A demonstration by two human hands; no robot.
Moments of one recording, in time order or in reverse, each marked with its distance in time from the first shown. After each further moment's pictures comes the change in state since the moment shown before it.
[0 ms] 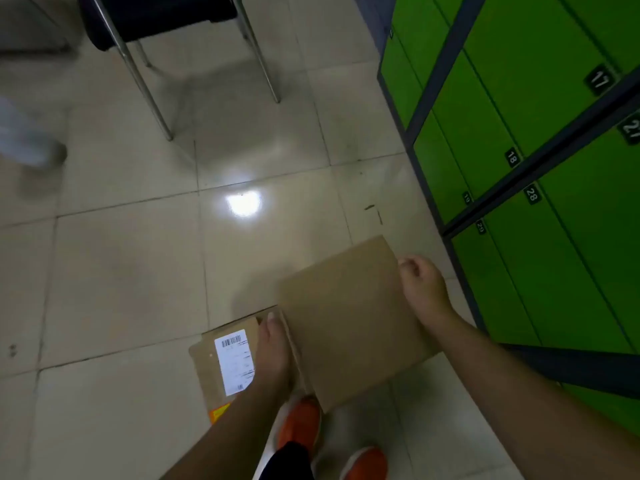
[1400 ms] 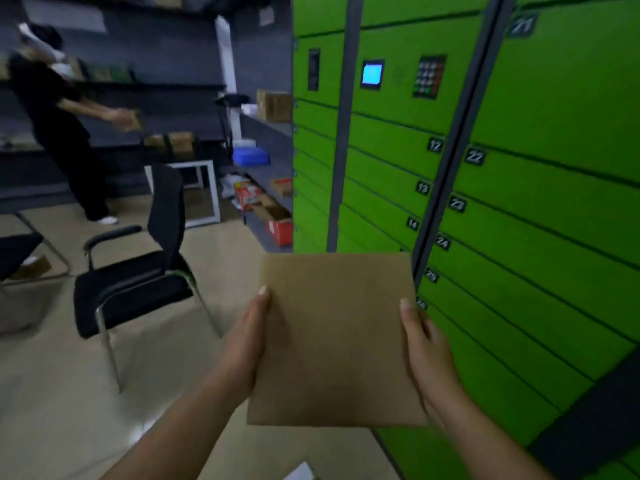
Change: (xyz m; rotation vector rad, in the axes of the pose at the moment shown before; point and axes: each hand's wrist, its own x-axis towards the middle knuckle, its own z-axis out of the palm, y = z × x) left_hand -0.420 0.415 -0.071 -0.070 -0.615 0.671; right_hand -0.282 -0.344 -0.320 0.568 0.416 -0.280
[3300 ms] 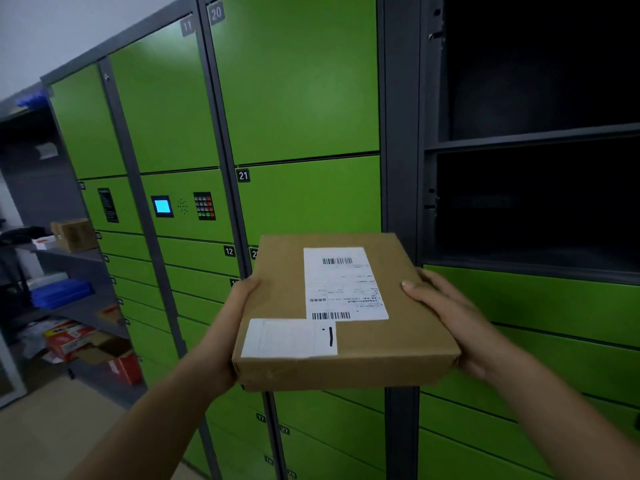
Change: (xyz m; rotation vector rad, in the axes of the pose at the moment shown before) left_hand -0.165 0.169 0.246 0.243 -0.722 0.142; right_hand -0.106 -0.155 -0.301 0.230 0.215 -0.242
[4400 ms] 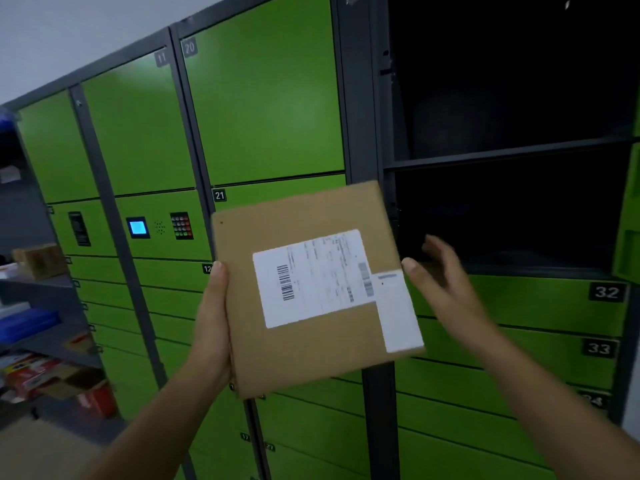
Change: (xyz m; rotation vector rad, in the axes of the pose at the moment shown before) left_hand -0.006 -0.002 0.025 -0.281 -0.005 0.380; right_hand -0.021 -0.029 -0.032 -0.493 0.264 -0.379
